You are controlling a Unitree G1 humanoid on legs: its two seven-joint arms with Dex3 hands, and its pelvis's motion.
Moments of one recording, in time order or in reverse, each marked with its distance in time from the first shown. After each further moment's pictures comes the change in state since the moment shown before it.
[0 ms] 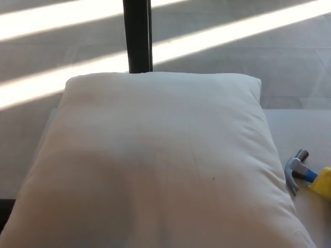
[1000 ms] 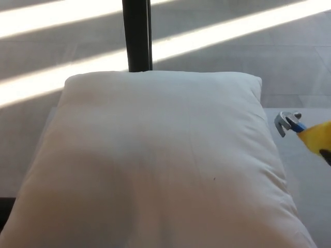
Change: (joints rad) left_arm 0.037 -0.008 0.004 -0.008 -0.001 0.000 -0.003; right_arm -0.035 0.170 -0.466 -0.327 0.346 0.255 0.326
